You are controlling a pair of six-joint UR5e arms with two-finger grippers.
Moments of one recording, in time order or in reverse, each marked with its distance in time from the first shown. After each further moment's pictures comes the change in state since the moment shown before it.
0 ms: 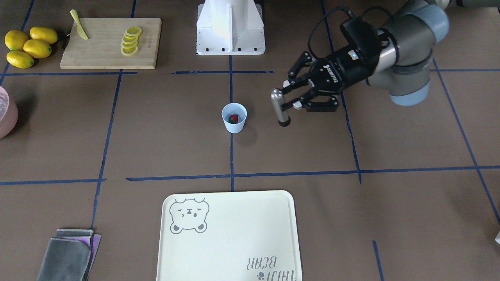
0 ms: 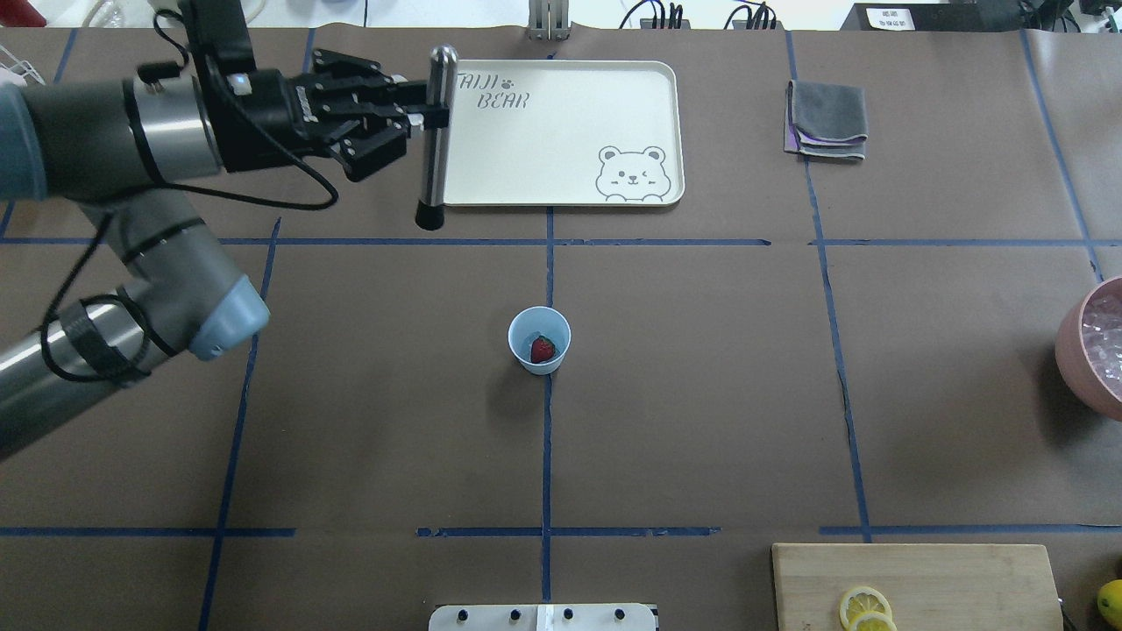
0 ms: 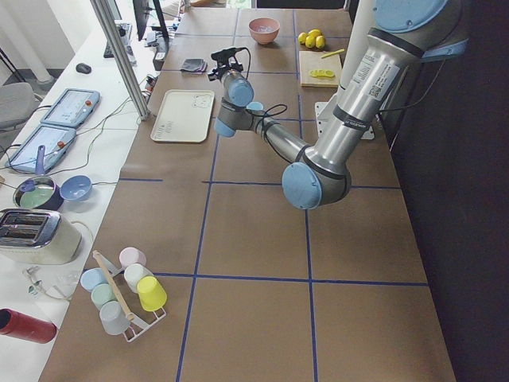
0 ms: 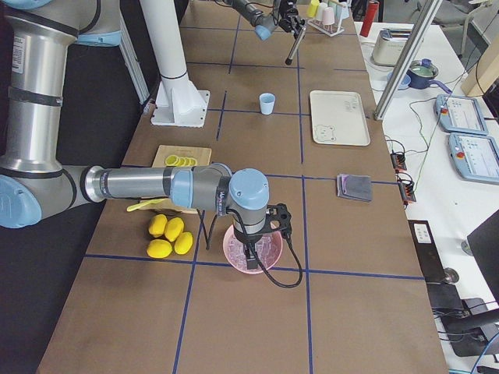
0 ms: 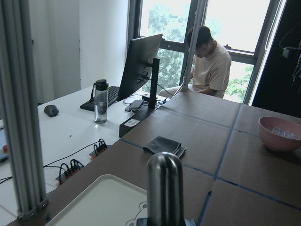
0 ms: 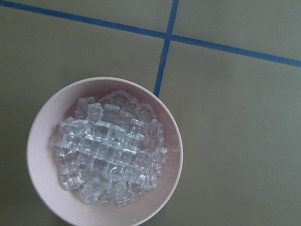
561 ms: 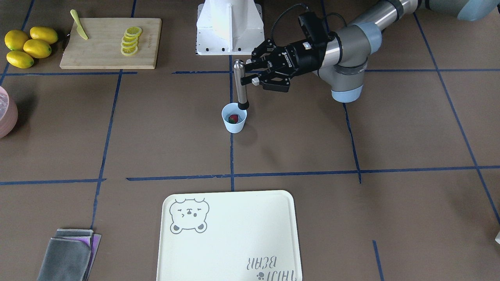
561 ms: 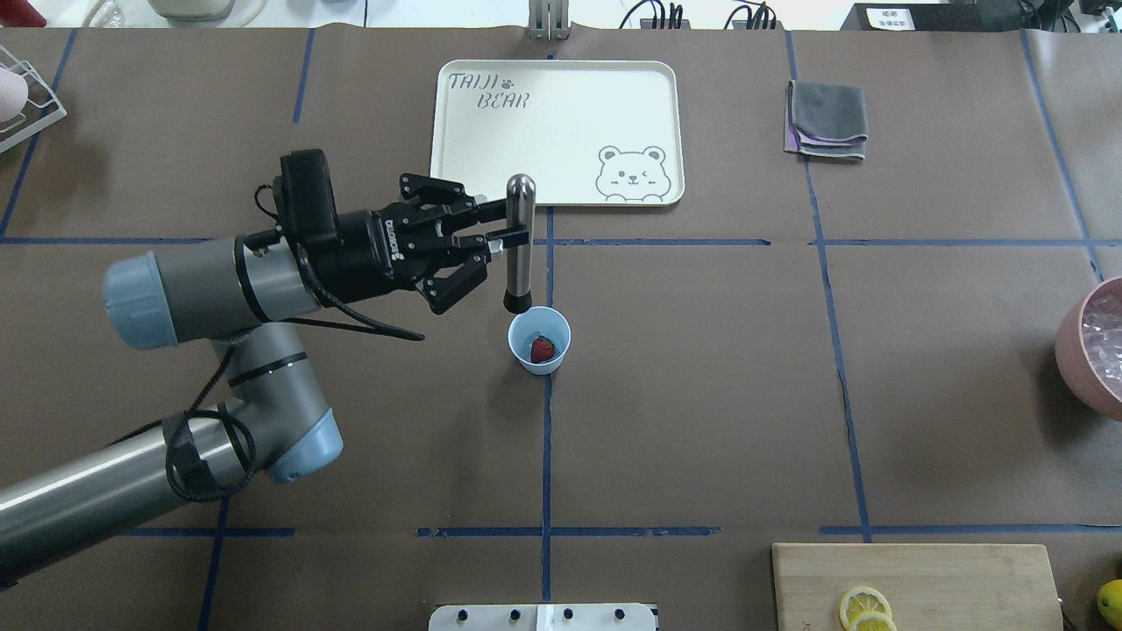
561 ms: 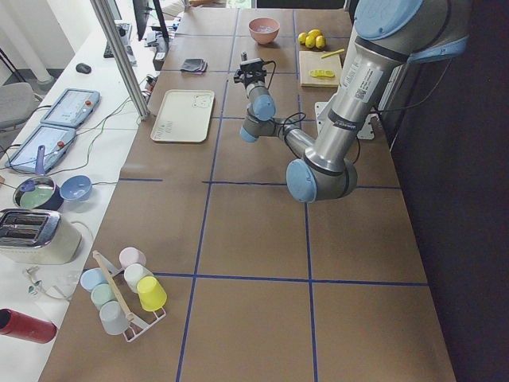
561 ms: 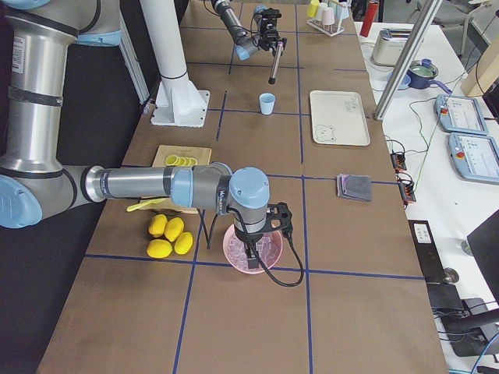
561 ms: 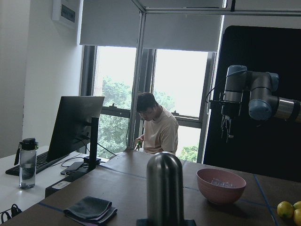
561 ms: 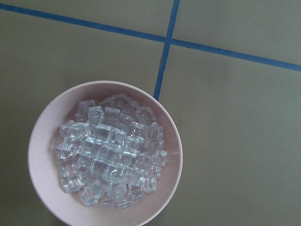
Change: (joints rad) left arm 0.238 -0.014 0.088 -0.207 0.208 0.188; right arm 0.003 0.002 0.003 0.004 0.000 0.005
